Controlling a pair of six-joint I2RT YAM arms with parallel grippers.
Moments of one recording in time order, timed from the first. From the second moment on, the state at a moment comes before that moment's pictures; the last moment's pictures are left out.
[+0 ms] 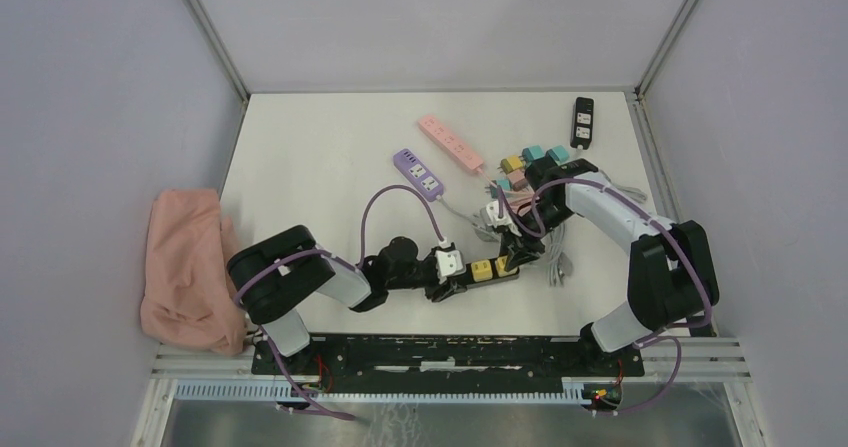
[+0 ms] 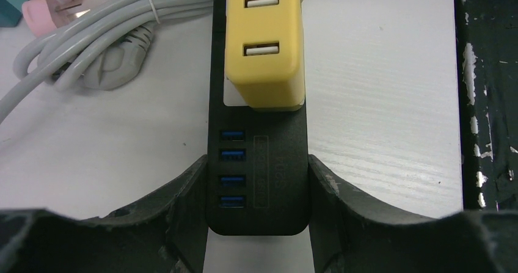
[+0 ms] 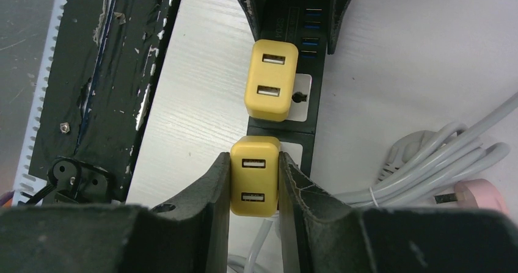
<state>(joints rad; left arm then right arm) -0.96 1.70 0.40 0.92 0.37 0.25 0.35 1.55 1.07 -1.18 -0.85 -1.47</state>
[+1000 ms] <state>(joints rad) -0.95 1.70 0.40 0.88 0.38 0.25 0.36 1.54 1.18 -1.22 -0.84 -1.36</state>
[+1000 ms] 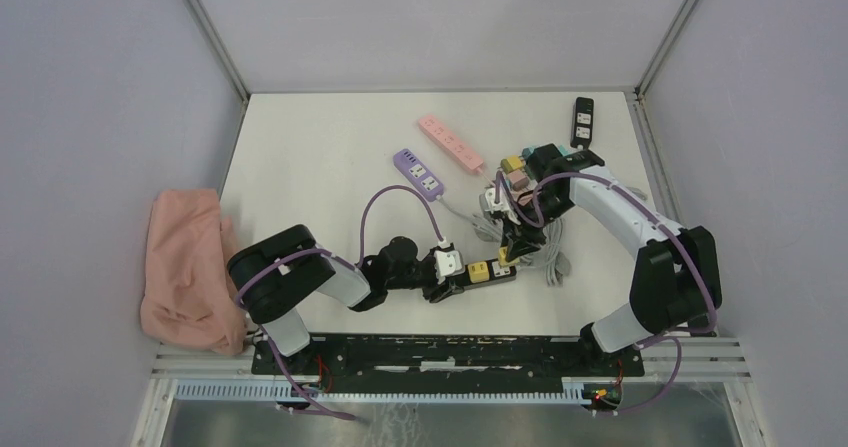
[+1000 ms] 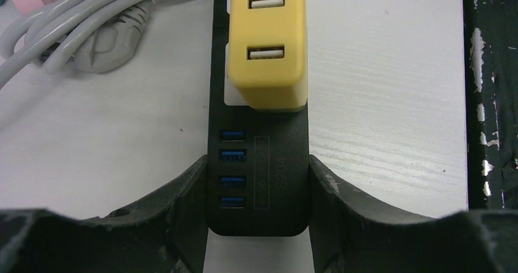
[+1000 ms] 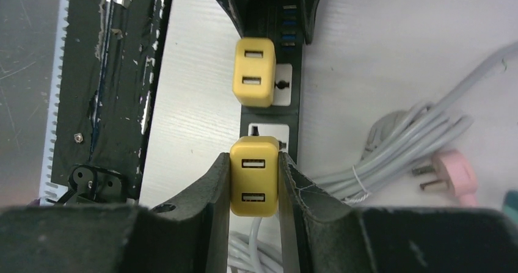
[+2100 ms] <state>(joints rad) -0.95 1.68 0.38 0.89 0.38 0.25 0.10 1.77 1.09 -0.01 -0.39 0.28</state>
